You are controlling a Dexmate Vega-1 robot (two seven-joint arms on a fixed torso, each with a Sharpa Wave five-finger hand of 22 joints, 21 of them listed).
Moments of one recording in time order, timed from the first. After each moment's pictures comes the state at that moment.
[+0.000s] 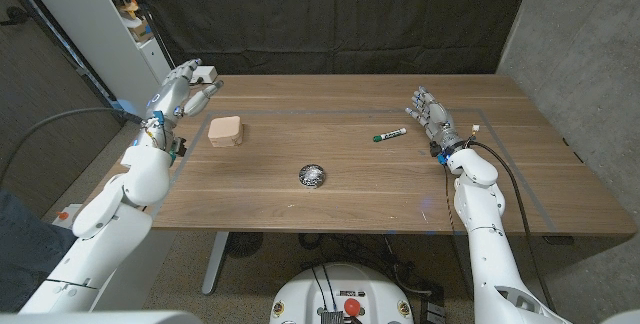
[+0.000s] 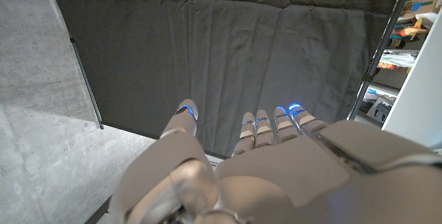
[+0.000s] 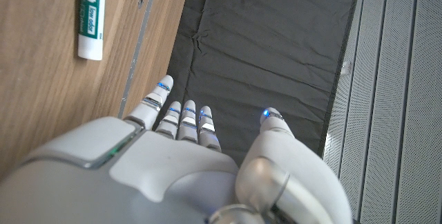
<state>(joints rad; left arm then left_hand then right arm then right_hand) 1.38 0.56 -0.18 -2.07 0.57 0.09 0.22 0.39 0.09 0.45 -0.16 0.18 0.05 0.08 0.20 0.17 0.01 0.03 0.23 0.19 -0.03 0.06 0.20 0.18 -0.08 0.06 0.22 0.18 -0.94 0.08 0.27 -1.43 0.02 0.12 0.45 0.32 0.05 0.26 -0.05 0.21 0.13 0.08 0.19 0.18 0.11 0.11 0.20 0.19 0.04 0.04 0.20 0.21 0.28 0.00 0.19 0.17</state>
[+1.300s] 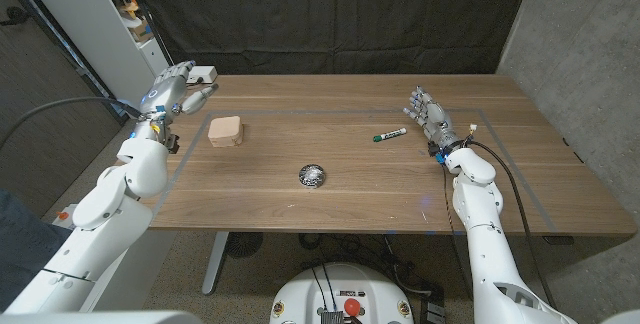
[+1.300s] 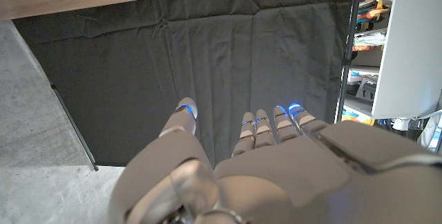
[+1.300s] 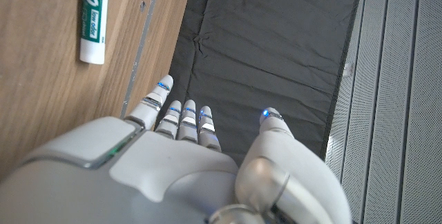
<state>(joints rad) 1.36 0.62 -0.15 -2.10 0.66 0.27 0.17 0.42 0.08 0.45 -0.17 0.18 0.04 0.07 0.20 0.17 0.01 0.03 0.23 0.19 -0.03 0.06 0.20 0.18 -0.08 0.07 0.22 0.18 -0.92 0.07 0.27 -1.40 0.01 0.13 0.45 0.32 0.06 0.27 -0.05 0.21 0.13 0.08 0.19 0.18 0.12 0.10 0.20 0.19 0.04 0.05 0.20 0.21 0.28 0.01 0.19 0.17</state>
